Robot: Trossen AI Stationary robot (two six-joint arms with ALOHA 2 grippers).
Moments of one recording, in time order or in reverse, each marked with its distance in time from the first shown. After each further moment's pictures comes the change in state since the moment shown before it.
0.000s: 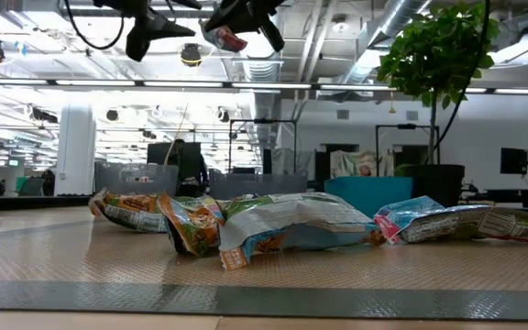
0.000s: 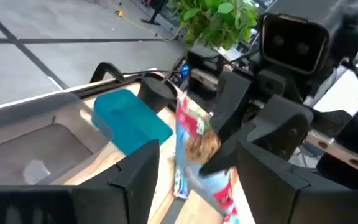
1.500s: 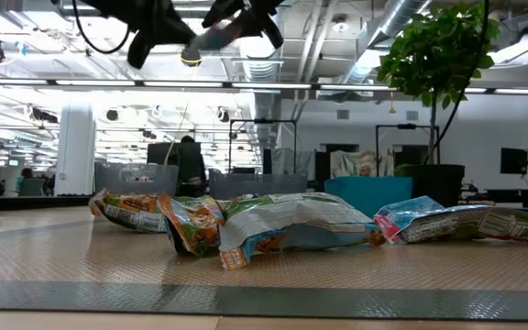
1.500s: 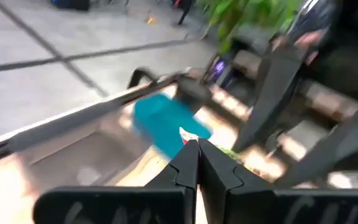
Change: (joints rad) left arm 0.000 0.053 -0.001 -0.036 -0.125 0.126; right arm 0.004 0.000 -0.001 -0.004 0.049 -0.102
